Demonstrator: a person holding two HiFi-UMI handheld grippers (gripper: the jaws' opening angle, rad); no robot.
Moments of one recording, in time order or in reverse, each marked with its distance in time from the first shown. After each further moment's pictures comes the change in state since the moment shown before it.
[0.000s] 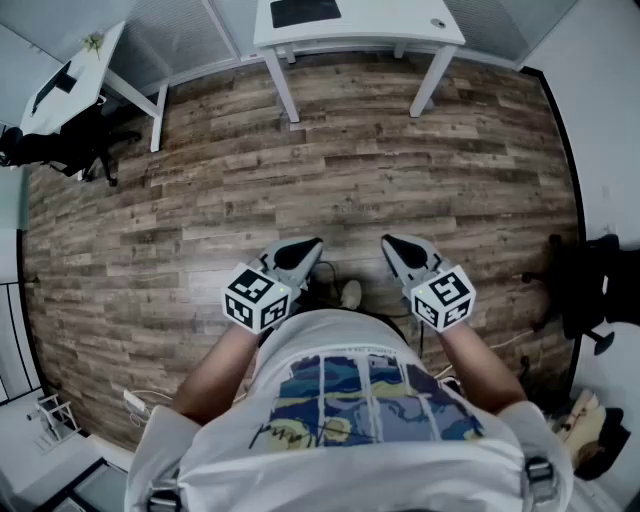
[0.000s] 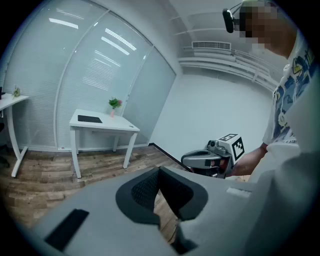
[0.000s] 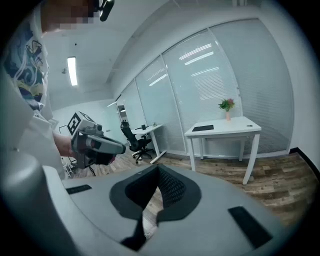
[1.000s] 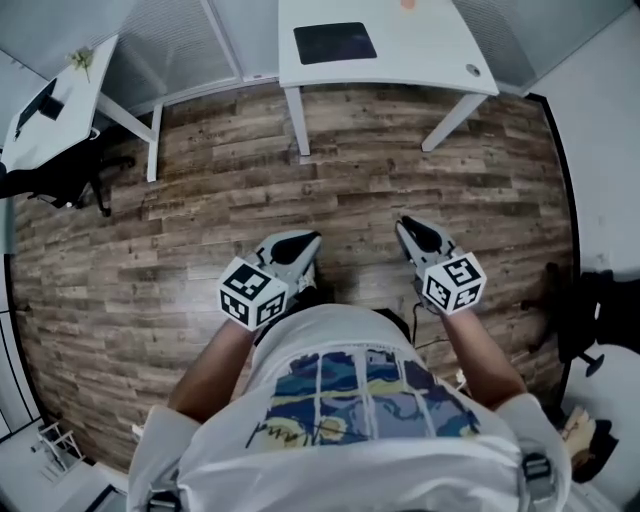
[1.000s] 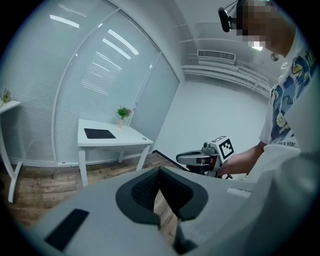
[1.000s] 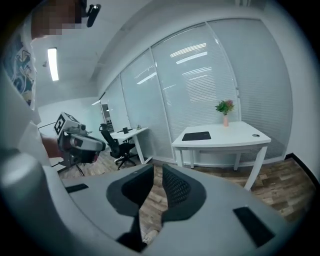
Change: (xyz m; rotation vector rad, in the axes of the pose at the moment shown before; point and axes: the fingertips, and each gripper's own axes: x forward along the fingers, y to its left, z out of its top) left arm 0.007 0.264 0.129 0.030 -0.053 -0.064; right arm 0.240 -0.115 0.123 0.025 -0.004 -0.156
